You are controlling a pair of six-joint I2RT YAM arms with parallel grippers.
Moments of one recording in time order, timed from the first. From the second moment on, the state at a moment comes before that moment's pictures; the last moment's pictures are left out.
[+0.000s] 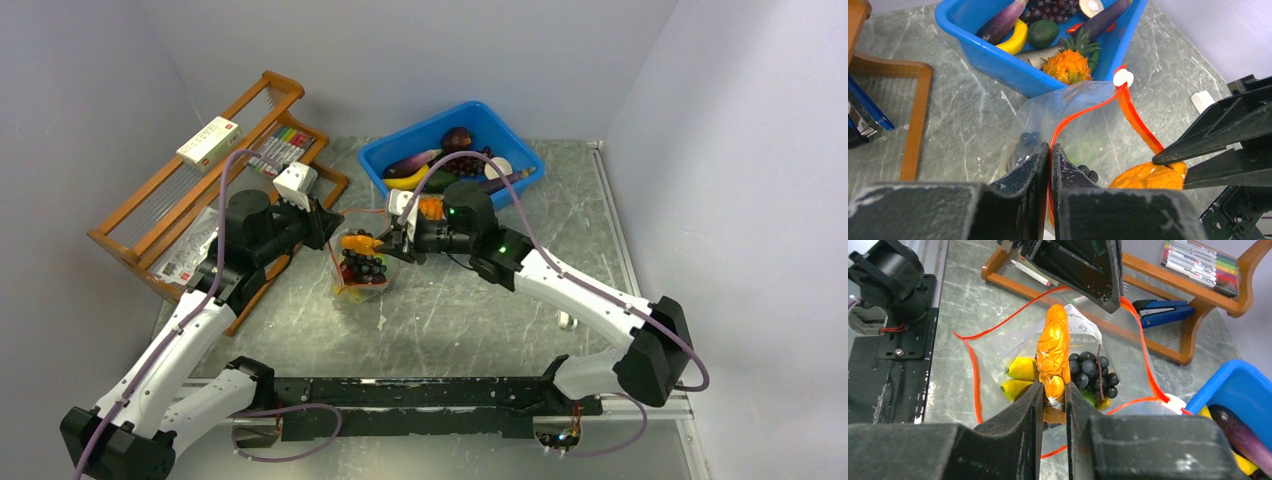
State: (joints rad) left arm -0.39 0.90 0.85 -0.21 0.25 -0.18; right arm 0.82 1.32 1.07 -0.01 -0.58 -0.35
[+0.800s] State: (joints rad) left arm -0.39 0.90 0.85 -0.21 0.25 -0.18; right arm 0.88 1.39 1.14 -0.06 -0.40 -0.41
